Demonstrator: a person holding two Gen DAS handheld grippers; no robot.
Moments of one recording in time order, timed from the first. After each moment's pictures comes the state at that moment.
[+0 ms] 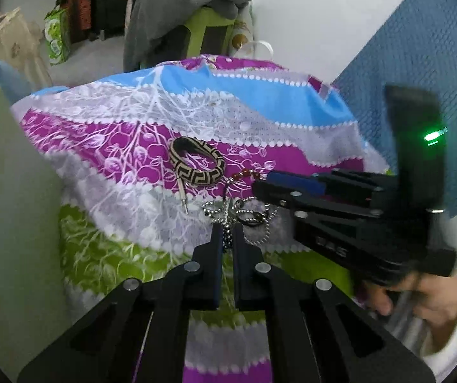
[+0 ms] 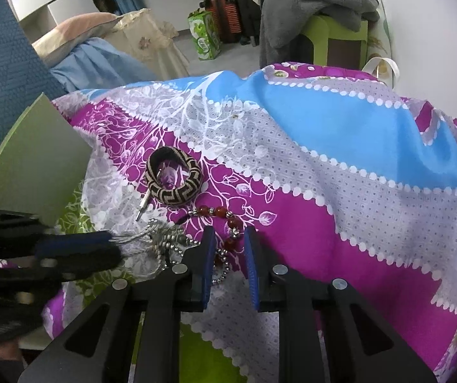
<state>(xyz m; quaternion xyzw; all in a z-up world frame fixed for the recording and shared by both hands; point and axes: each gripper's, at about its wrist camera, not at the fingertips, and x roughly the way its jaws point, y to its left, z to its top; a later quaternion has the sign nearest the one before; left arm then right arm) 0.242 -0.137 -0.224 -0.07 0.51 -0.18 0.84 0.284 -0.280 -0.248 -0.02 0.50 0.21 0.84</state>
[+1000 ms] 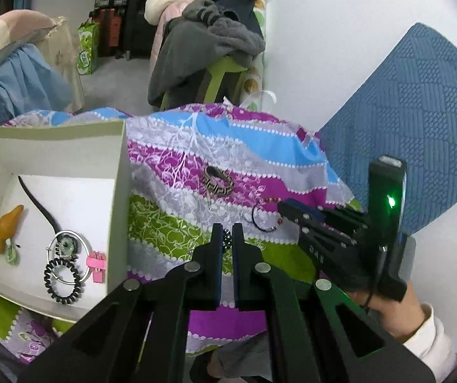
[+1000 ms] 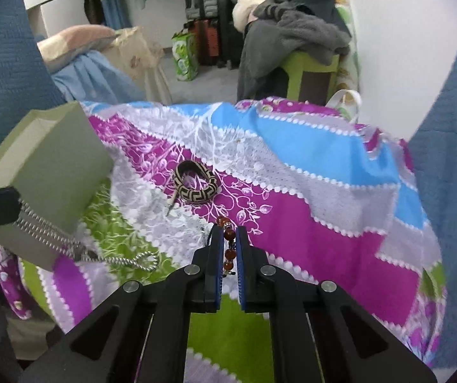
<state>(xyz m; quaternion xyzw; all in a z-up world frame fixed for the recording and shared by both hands) 0.178 -0.085 -0.141 -0.12 0.45 -0.15 0.87 0.219 -0.263 -0.190 -0.05 0.45 0.14 0.88</state>
